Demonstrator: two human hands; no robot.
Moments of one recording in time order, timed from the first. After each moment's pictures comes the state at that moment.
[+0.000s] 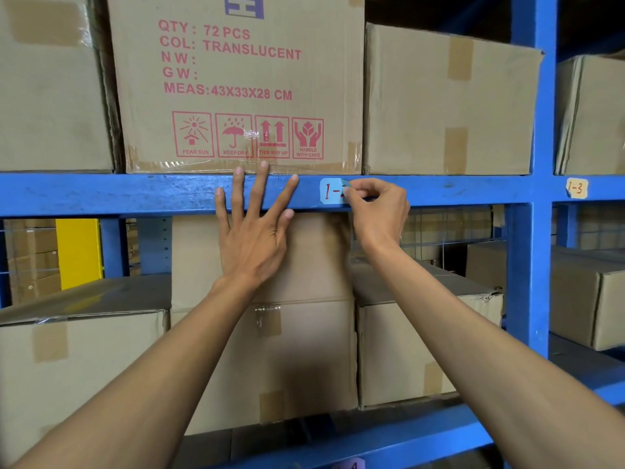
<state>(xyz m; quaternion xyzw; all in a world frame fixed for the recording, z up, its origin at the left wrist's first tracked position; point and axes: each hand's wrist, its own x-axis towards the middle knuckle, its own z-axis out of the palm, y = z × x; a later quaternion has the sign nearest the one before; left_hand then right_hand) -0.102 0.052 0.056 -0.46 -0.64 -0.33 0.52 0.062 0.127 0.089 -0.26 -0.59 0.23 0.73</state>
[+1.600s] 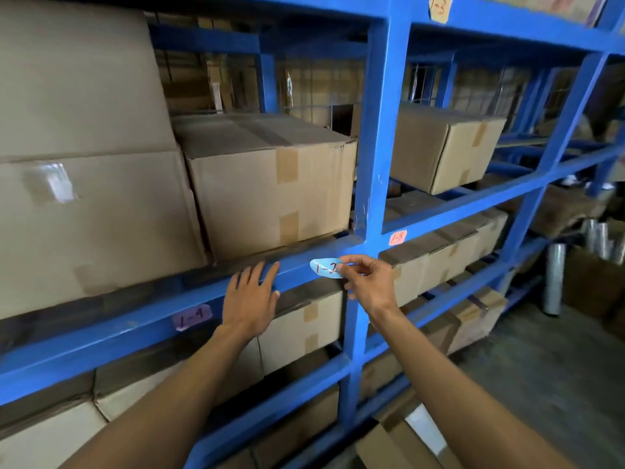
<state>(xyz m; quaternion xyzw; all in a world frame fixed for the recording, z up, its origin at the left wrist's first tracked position) 0.079 0.162 -0.286 -0.67 -0.73 -0.11 0.10 0.300 0.193 -0.243 -0.45 -0.55 0.46 0.53</state>
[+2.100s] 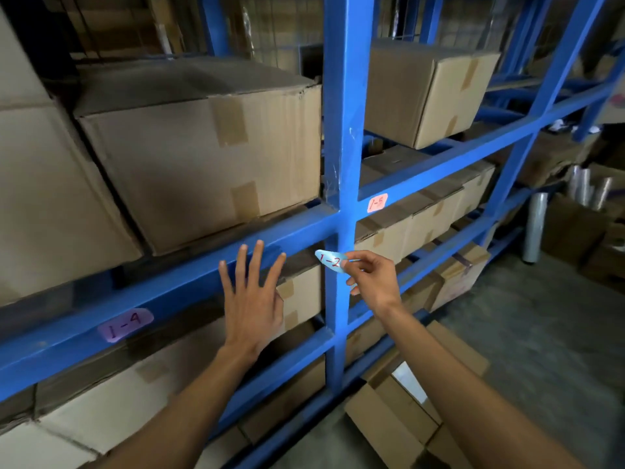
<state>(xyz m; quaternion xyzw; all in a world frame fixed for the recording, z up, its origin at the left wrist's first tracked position) 0.143 0.190 -0.339 -0.68 -0.68 -0.20 0.18 0.353 0.245 -0.314 -0.52 -0.51 0.47 0.50</state>
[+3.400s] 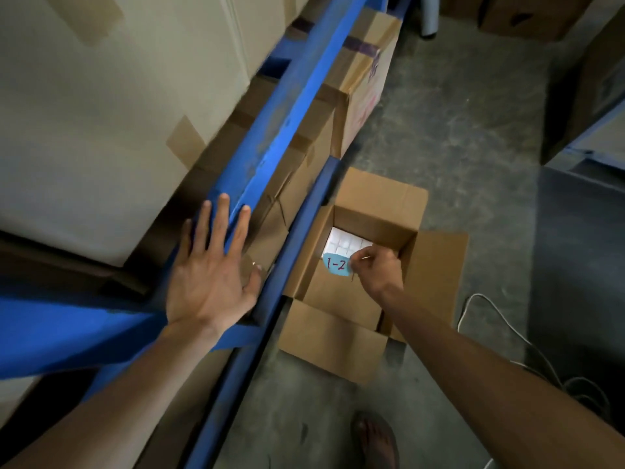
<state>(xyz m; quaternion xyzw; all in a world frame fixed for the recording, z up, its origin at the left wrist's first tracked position) 0.328 0.463 -0.722 -0.86 -0.50 0.06 0.08 0.567 0.399 -0.823 -0.83 -0.25 0.39 0.31</state>
